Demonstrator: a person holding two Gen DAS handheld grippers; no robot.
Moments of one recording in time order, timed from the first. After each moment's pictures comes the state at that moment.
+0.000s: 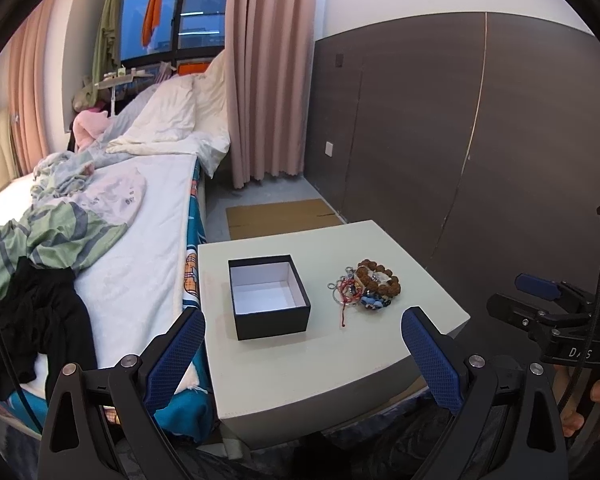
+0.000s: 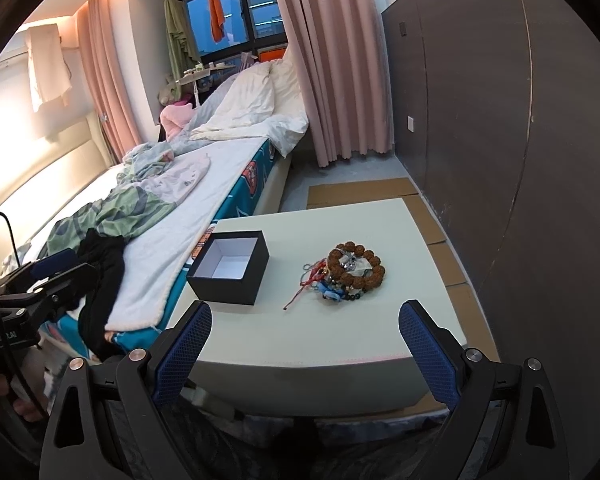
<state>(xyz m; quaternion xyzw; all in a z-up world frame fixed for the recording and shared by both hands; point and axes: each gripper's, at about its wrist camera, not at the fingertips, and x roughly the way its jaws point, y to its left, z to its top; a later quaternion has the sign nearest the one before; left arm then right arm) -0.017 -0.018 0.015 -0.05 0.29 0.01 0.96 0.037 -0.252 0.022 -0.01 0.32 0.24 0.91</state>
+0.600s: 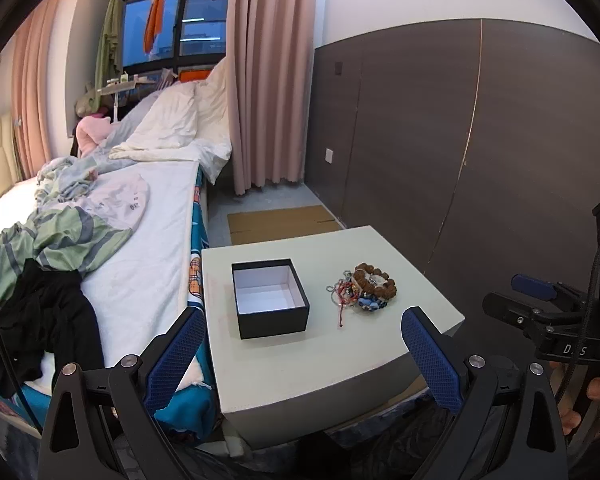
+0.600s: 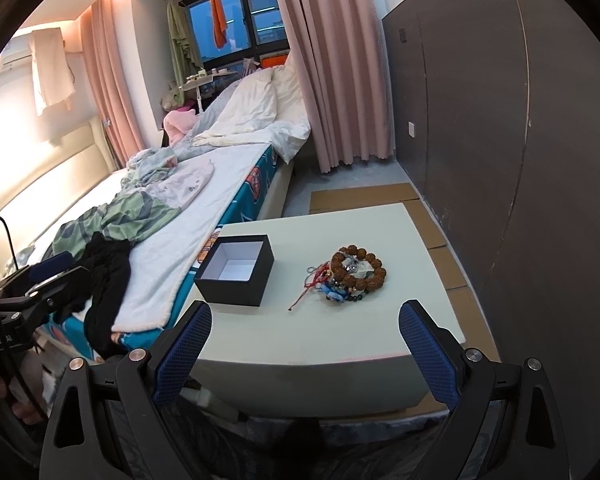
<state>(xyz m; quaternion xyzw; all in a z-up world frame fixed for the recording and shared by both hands) -0.033 -0.019 0.019 -0.05 0.27 0.01 0.96 0.031 -0.250 0.028 -0.01 0.32 0.25 0.92</state>
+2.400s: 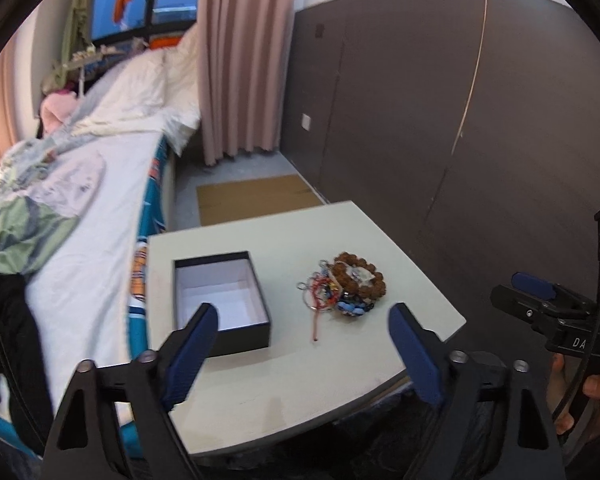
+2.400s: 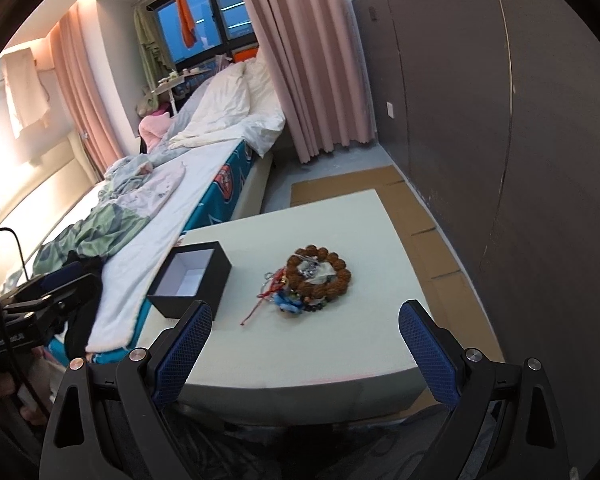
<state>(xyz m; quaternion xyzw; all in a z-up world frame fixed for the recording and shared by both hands) 0.069 -0.037 -0.014 -0.06 0.34 -0.04 0.94 0.095 -0.282 -0.004 0.03 0.34 0.22 0.91</state>
